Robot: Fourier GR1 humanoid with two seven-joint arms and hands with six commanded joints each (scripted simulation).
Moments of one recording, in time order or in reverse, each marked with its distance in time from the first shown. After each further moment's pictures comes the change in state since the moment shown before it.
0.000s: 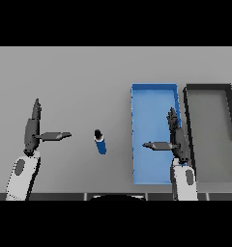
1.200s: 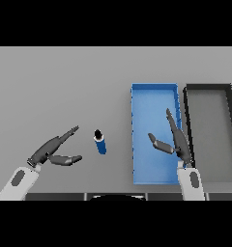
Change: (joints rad) left arm 0.088 0.245 -0.262 -0.229 -0.031 -0.487 -0.006; right arm 0.032 -0.151 0.102 -0.097 0.173 0.062 -0.036
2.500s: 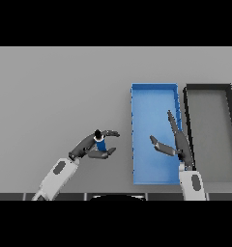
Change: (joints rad) left arm -0.185 -0.444 -0.110 0.348 -0.079 0.045 -0.100; right arm 0.035 -0.004 -0.005 -0.029 -0.012 0.010 -0.009
